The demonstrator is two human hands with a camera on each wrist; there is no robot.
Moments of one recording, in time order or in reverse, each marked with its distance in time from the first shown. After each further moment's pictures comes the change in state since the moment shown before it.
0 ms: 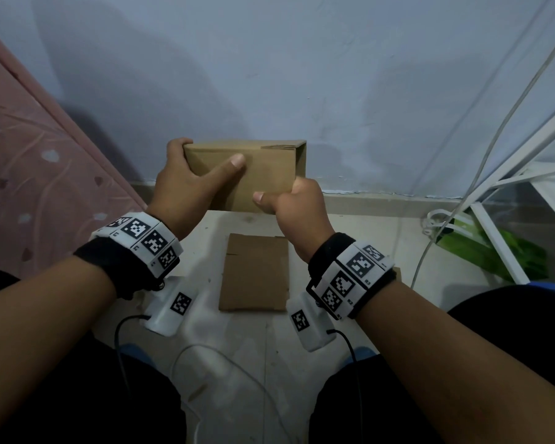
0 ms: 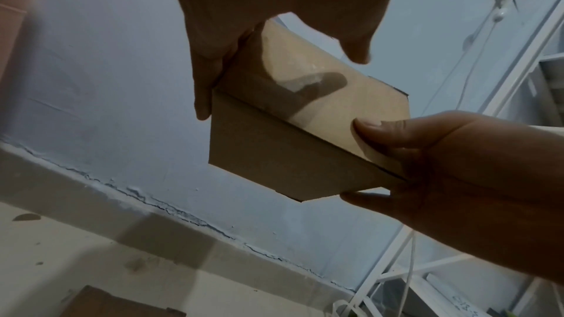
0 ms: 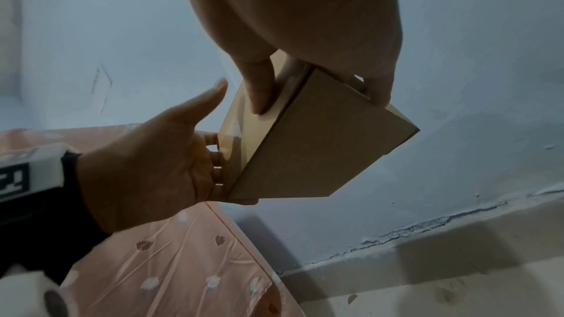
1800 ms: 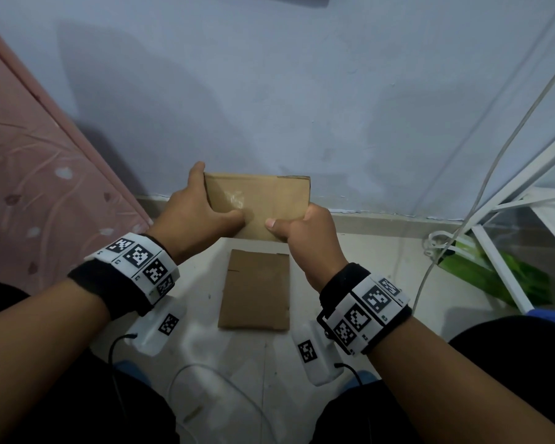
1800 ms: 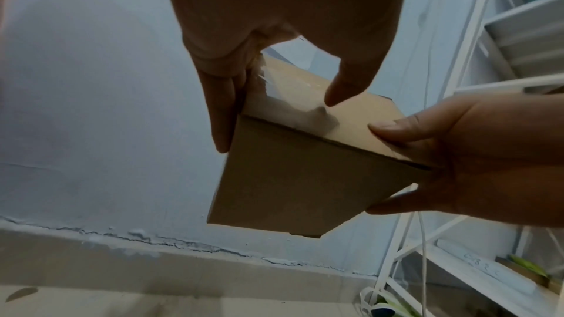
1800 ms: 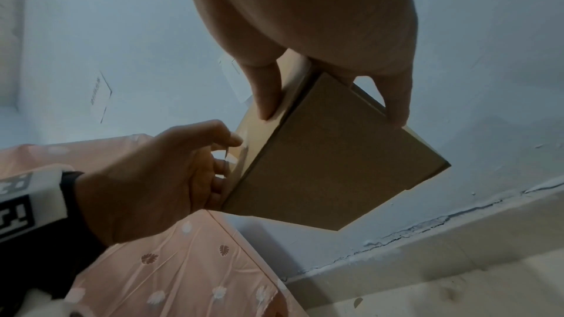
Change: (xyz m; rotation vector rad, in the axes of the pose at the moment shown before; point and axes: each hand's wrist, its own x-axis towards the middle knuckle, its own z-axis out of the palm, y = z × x) left_hand -0.010 0.016 -0.008 0.394 -0.178 -0.024; right_hand 0.002 0.011 -0.010 -0.064 0.001 0.028
